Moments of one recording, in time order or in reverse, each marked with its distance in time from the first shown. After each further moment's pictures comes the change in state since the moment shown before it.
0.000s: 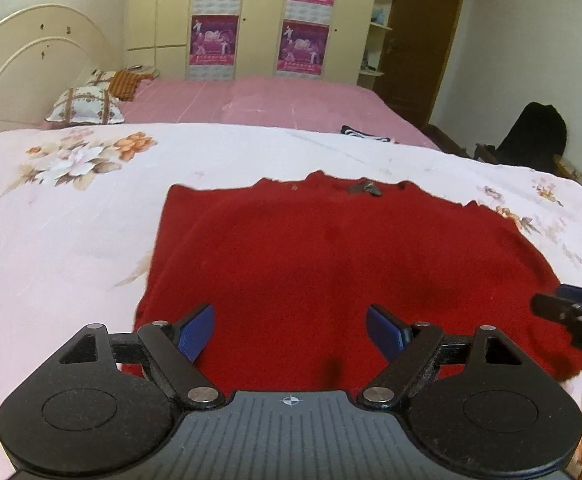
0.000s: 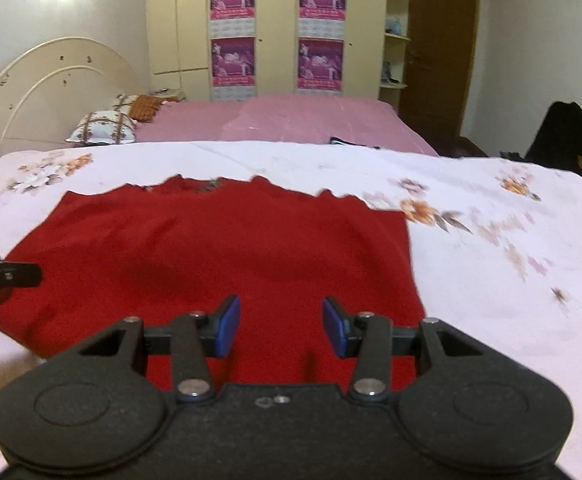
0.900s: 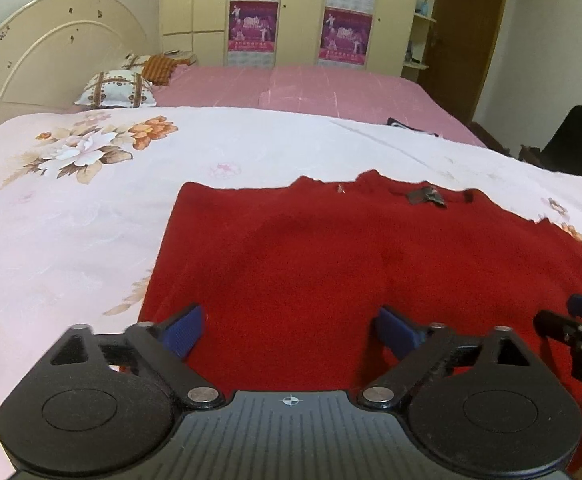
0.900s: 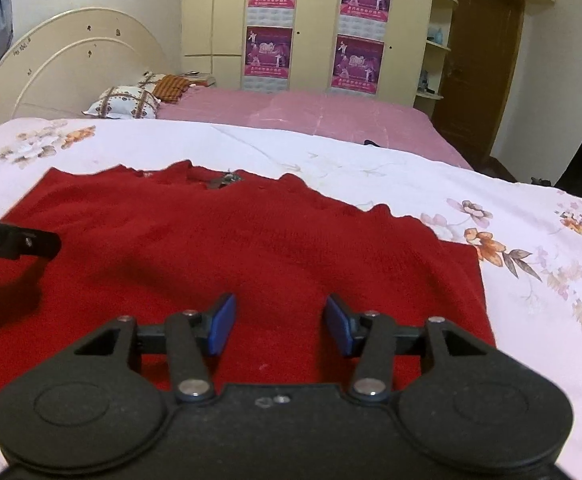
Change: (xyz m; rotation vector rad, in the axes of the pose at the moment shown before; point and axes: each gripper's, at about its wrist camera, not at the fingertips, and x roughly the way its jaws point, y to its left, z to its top) left arm 0.063 0.000 0.020 -0.054 0.044 0.128; right arm 0.082 0.019 0.016 -0.105 0.014 0.045
